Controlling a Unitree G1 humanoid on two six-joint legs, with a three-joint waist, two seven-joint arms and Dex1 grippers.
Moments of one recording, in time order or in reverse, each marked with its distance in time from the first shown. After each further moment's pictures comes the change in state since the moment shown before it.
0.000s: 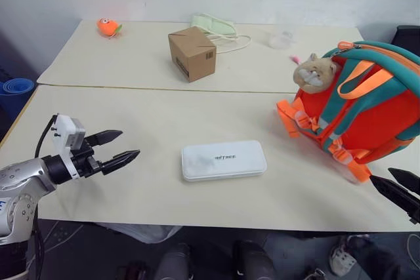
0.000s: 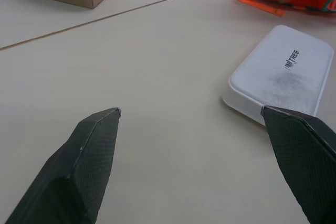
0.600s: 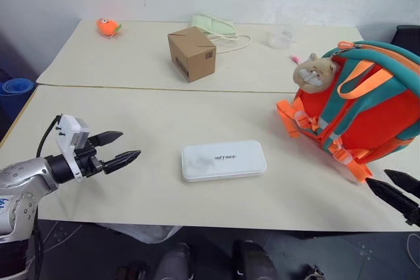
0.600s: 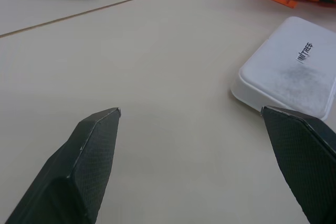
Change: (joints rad) left arm -0.009 0.012 -0.047 -0.015 0.016 0.026 0.037; right arm -0.009 0.000 0.075 -0.054 -0.052 -0.028 0.017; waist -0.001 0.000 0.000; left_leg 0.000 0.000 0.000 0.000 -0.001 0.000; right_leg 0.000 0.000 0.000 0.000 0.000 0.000
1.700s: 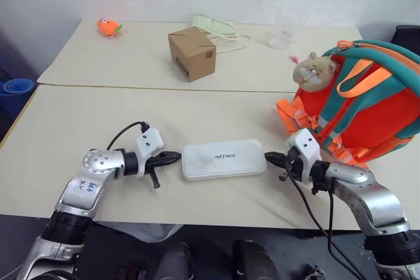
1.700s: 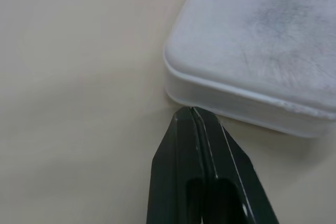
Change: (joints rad) left arm -0.272 -0.171 -0.466 0.171 0.384 -0.203 0.000; right arm -0.585 0.097 0.816 -0.006 -0.490 -0.007 -0.247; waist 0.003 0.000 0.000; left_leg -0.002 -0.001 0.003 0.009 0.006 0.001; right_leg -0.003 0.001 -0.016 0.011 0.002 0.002
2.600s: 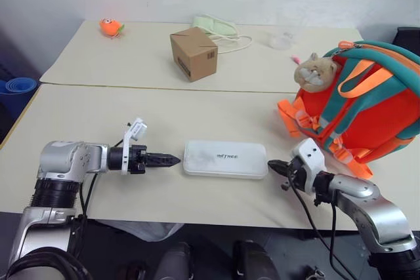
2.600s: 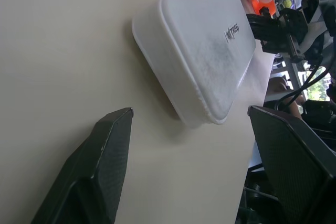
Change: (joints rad) left arm -0.239 0.036 0.093 0.217 -0.407 0.933 -0.158; right arm 0.098 0.020 -0.039 -0.046 -0.023 -0.008 -0.053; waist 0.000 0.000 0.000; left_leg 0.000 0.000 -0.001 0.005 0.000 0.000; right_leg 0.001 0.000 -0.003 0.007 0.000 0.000
